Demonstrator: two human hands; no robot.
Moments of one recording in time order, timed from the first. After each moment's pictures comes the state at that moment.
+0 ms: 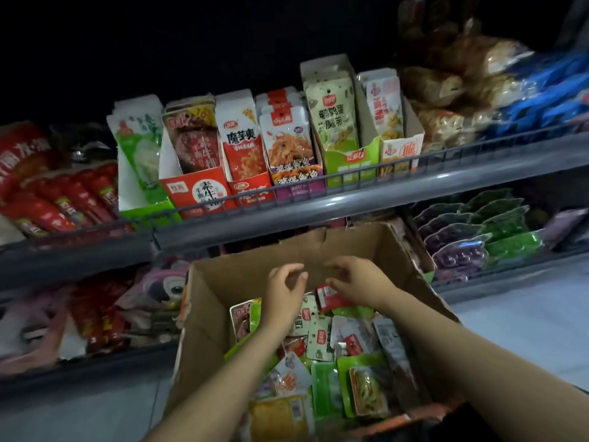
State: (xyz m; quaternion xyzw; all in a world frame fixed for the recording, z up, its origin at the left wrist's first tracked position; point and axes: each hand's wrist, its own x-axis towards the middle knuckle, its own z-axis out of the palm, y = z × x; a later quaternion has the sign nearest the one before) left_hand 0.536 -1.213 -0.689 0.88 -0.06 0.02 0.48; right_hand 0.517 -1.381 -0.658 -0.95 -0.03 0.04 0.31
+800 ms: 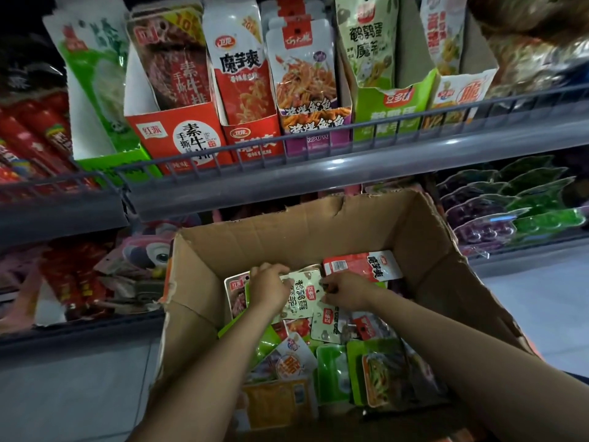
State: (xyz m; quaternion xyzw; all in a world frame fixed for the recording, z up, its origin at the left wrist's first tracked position) left_hand 0.582 -1.174 -0.790 0.96 0.02 -0.11 0.25; right_hand 0.553 -1.350 -0.769 -0.92 -0.03 0.30 0.25
